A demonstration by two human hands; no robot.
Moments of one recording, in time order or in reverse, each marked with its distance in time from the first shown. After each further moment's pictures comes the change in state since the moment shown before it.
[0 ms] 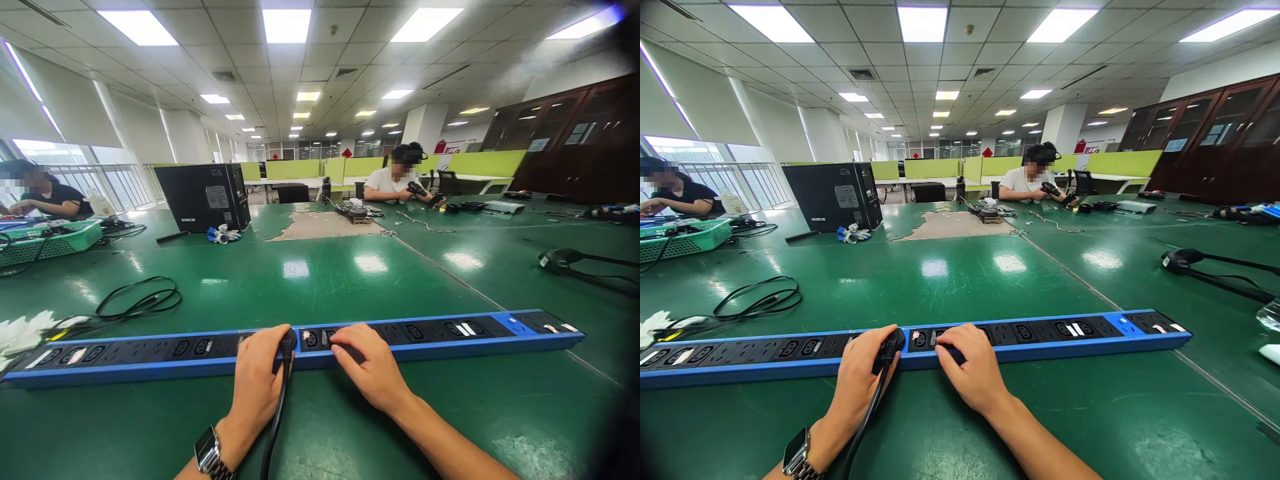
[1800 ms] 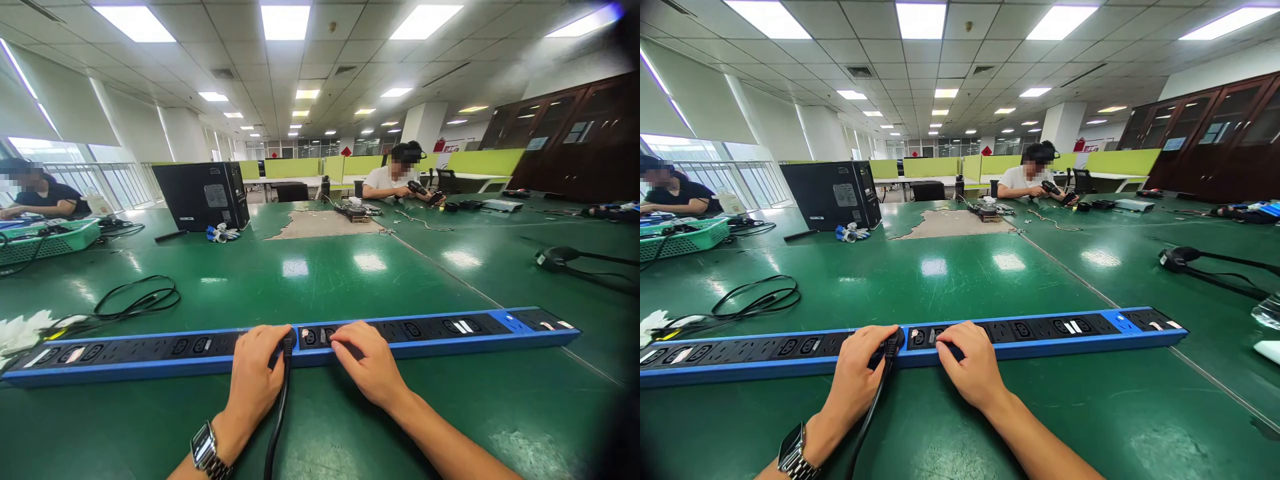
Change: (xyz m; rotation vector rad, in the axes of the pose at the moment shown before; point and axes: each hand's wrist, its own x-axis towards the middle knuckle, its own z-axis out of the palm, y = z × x) left_hand 0.005 0.000 -0.006 -0.052 -0.037 -0.028; right_hand 0.000 0.000 0.000 -0.019 0.012 0.005
